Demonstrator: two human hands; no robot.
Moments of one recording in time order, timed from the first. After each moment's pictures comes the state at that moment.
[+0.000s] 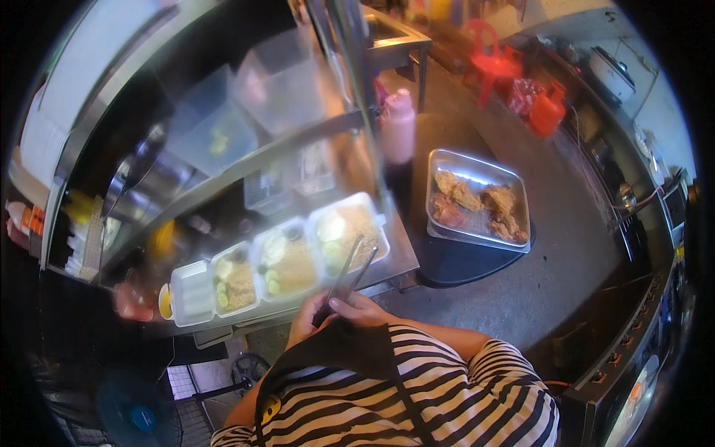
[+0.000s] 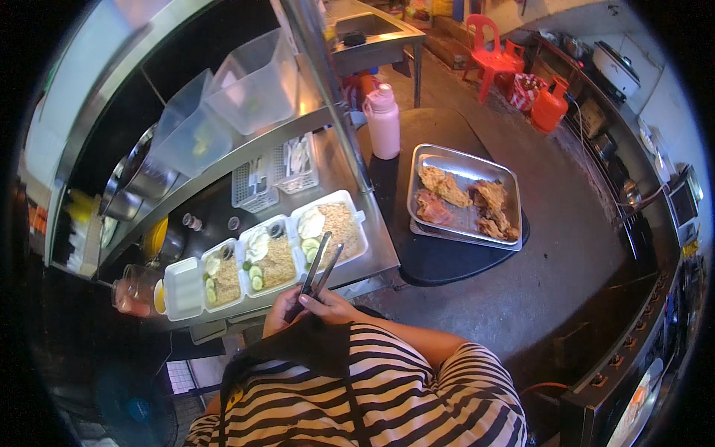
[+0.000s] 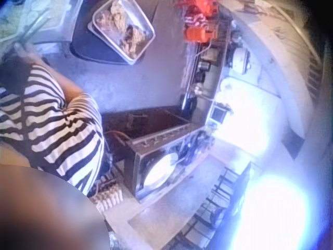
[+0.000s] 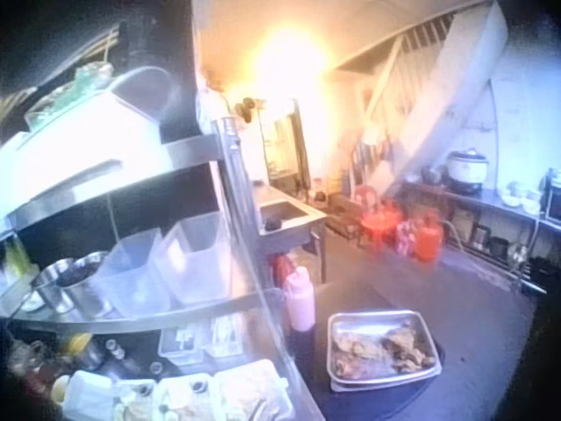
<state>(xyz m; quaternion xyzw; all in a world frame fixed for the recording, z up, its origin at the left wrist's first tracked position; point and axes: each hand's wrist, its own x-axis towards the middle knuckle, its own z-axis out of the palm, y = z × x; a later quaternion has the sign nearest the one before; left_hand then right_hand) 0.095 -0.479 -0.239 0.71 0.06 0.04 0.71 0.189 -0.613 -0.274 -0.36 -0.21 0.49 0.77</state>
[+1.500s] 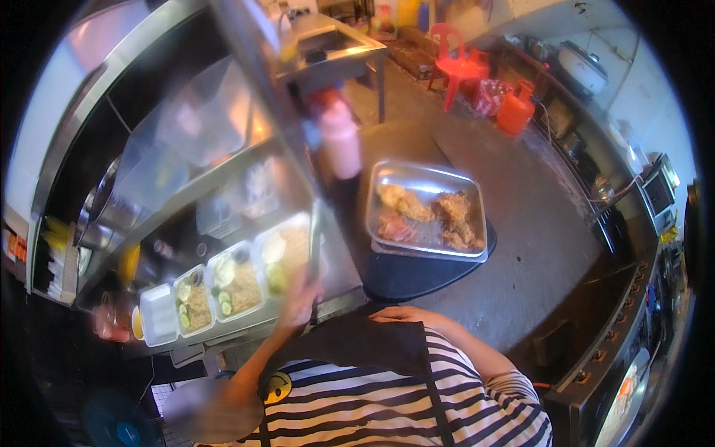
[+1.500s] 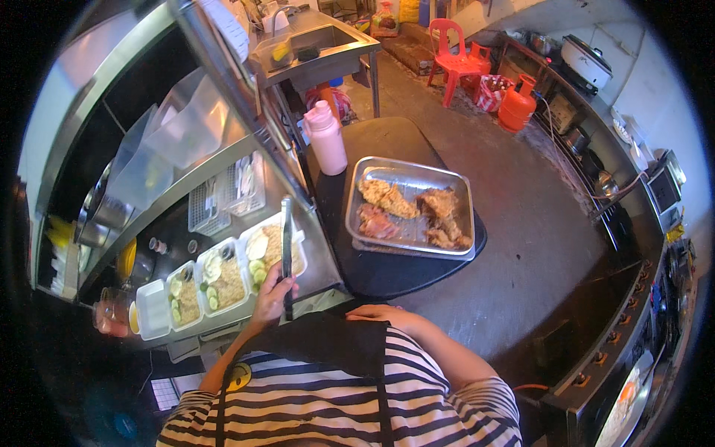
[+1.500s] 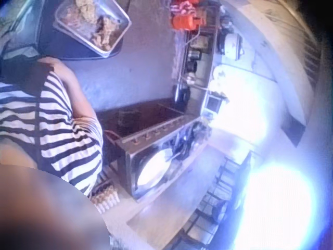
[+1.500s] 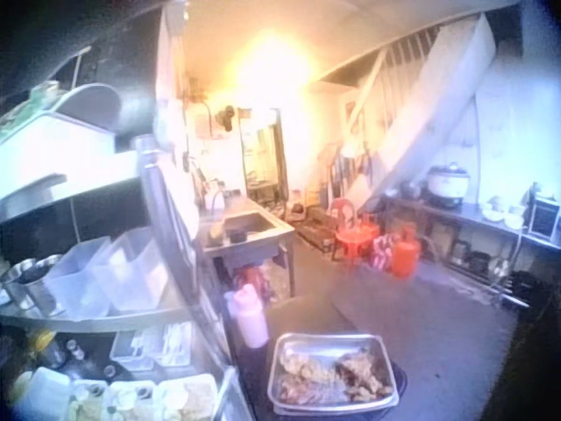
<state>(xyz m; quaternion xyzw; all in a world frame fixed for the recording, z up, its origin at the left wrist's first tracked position) 0.212 -0.541 -0.259 0.65 0.10 -0.01 0.75 0.269 -0.829 -0.301 -0.63 -0.34 0.46 0.52</state>
